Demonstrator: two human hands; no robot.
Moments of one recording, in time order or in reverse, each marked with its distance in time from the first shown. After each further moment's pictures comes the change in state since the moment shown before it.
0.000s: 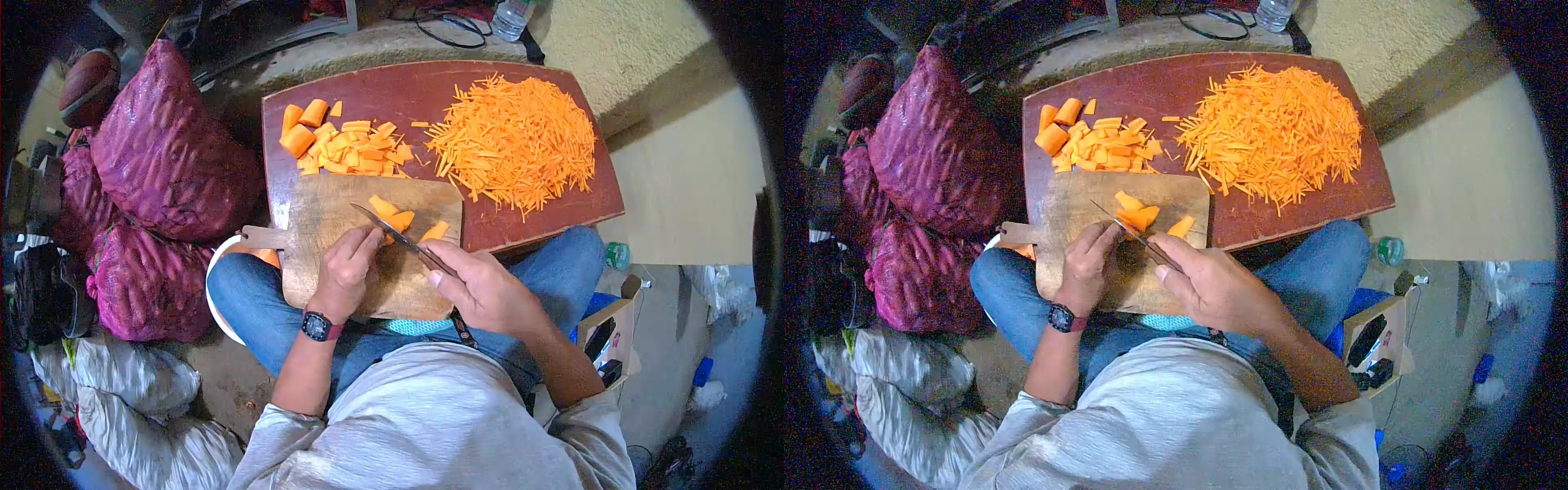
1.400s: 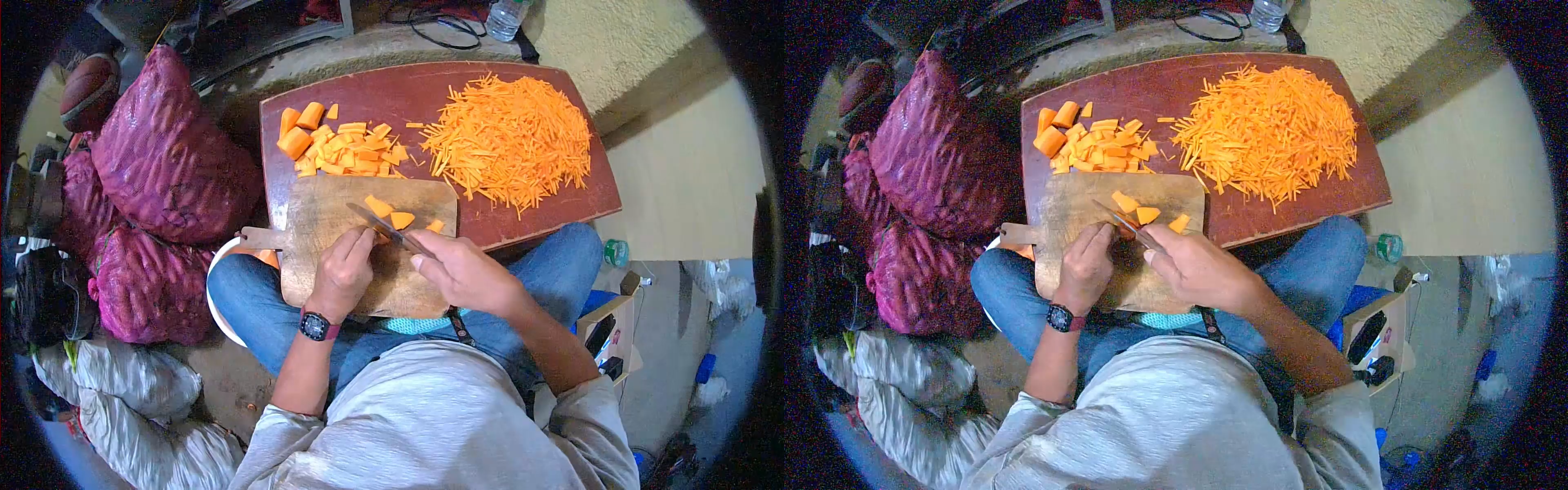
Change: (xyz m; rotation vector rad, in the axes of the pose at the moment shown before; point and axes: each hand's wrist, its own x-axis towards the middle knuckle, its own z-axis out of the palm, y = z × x) left_hand -0.004 0.000 0.007 0.060 0.049 -0.005; right_hand 0.021 0.025 0.011 -0.058 0.002 -0.031
